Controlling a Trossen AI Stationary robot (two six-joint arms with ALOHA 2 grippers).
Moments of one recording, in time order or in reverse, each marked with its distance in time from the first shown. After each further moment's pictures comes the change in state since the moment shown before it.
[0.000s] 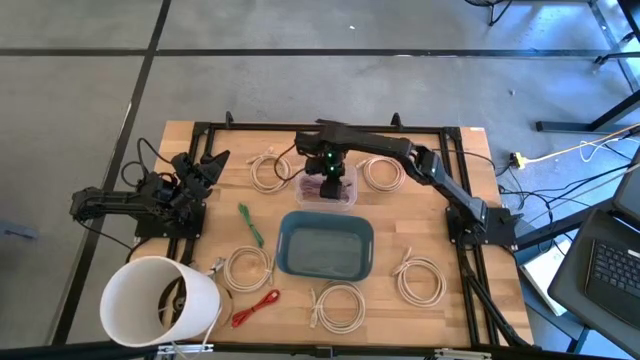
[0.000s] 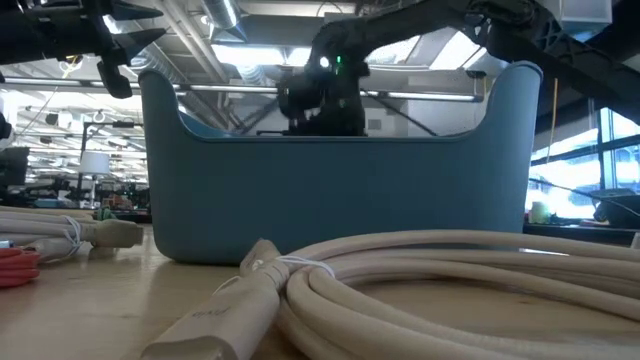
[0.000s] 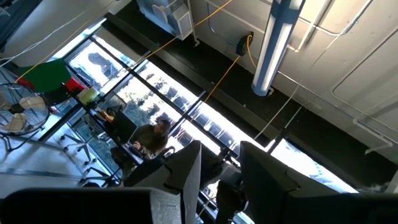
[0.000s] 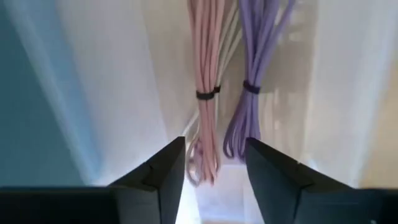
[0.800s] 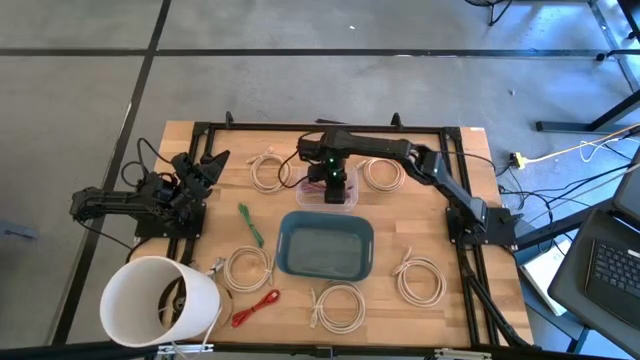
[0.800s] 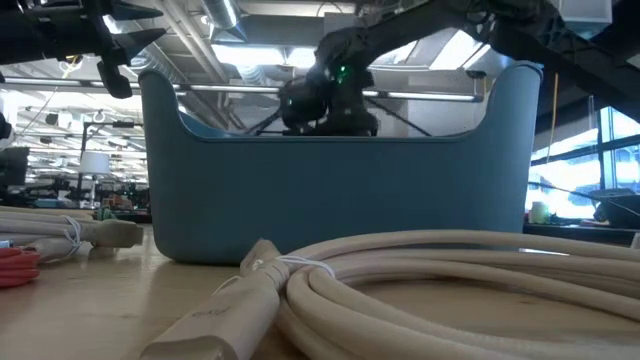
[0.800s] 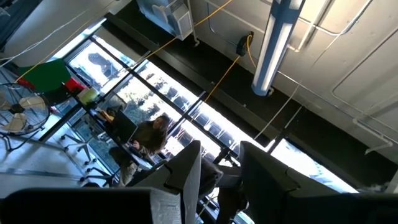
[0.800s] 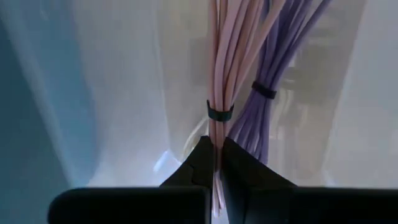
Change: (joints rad) left arm 0.000 0.000 0.000 0.000 0.000 0.000; right arm 0.004 -0.021 -0.140 0.085 -0.039 -0.094
